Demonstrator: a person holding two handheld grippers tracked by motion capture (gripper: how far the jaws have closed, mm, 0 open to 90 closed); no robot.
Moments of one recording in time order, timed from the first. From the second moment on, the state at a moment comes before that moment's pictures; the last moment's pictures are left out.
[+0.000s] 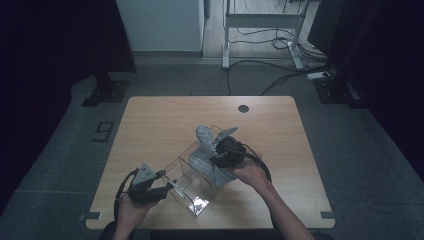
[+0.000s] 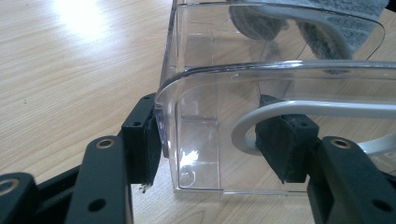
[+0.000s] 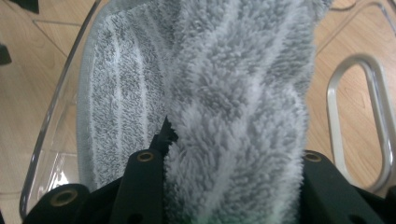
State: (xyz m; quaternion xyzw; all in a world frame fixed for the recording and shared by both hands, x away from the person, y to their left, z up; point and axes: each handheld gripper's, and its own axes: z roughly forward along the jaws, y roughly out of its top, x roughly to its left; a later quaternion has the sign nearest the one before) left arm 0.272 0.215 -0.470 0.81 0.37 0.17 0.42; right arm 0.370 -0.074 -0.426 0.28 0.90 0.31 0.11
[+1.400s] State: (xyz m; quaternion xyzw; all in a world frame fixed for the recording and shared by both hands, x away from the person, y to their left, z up) left arm 0.276 0.210 -0.473 0.80 0.38 0.16 0.44; right arm 0.356 -0.113 -0.487 0.32 0.89 0.30 0.10
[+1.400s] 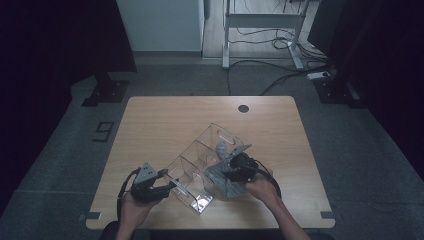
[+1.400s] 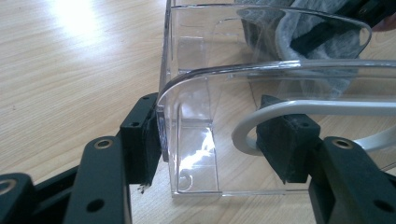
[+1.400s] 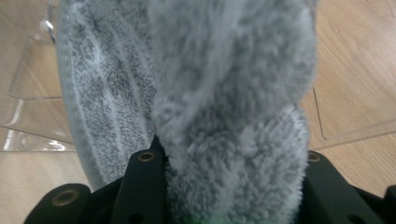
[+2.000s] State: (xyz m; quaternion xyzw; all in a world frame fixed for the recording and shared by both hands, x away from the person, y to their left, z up) left arm 0.281 0.207 -0.475 0.80 0.38 0.16 0.44; right arm 0.368 -0.121 -0.521 0.34 0.90 0.27 0.10
